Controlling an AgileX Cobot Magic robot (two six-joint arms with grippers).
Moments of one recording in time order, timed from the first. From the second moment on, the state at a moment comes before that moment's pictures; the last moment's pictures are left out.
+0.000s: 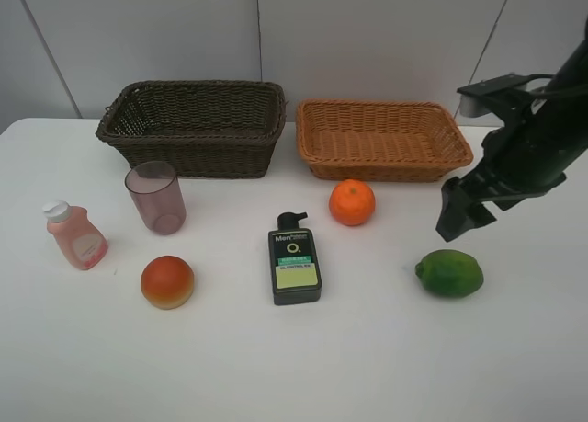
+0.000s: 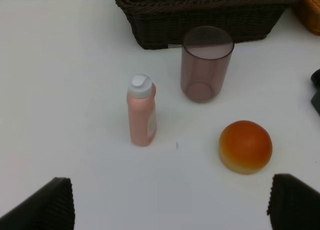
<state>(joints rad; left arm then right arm) -0.05 -0.01 -0.51 -0.02 1.06 -0.01 0.26 1.49 -0.94 0.00 0.94 -0.22</state>
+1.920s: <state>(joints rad) -0.05 -0.01 -0.51 -0.02 1.06 -0.01 0.32 1.70 -0.69 -0.09 0.49 -0.88</state>
